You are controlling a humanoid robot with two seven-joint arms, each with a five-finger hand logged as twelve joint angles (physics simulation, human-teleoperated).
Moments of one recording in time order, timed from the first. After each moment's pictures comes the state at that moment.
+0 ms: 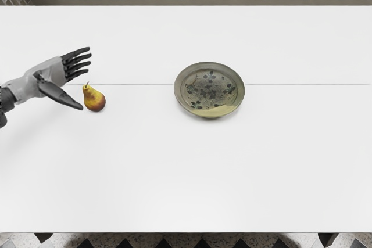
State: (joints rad) left arm -0.83 0.59 -0.29 -0.61 0.47 -0.61 -0.50; right arm -0.05 0.00 -0.06 0.14 0.04 -0.14 -0.03
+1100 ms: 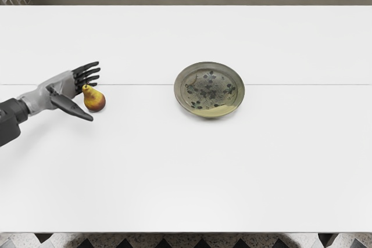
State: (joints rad) left arm -0.80 0.50 -0.27 -0.54 0.47 -0.61 -0.51; right arm -0.05 0.00 -0.06 0.14 0.04 -0.14 -0.03
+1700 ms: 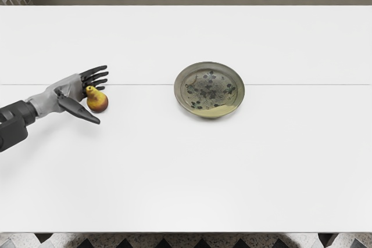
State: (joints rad) left arm -0.80 0.48 -0.26 -0.54 0.47 -0.61 -0.51; right arm -0.05 0.00 -0.06 0.14 0.04 -0.14 -0.03
